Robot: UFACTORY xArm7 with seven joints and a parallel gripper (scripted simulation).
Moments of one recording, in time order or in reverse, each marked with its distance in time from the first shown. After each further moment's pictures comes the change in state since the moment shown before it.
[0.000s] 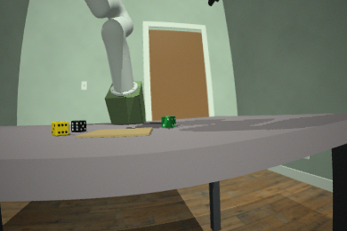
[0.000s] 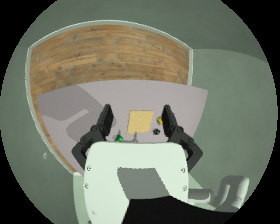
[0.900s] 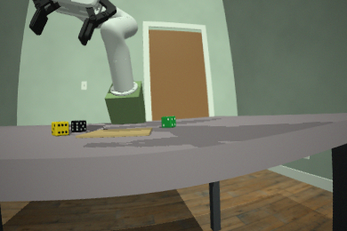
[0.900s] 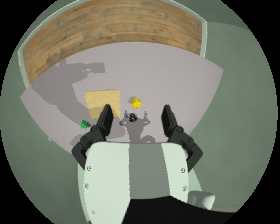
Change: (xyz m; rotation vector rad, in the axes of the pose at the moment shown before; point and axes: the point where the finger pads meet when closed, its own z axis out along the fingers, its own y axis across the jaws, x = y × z) arm -0.126 0.179 0.096 0.125 -0.324 0.072
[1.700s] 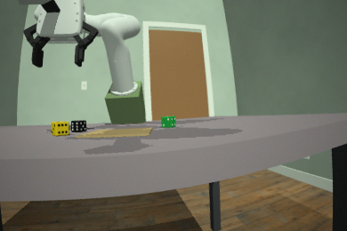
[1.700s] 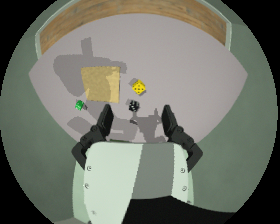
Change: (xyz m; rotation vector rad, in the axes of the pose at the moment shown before) arm -0.081 0.025 0.032 0.247 -0.055 -0.005
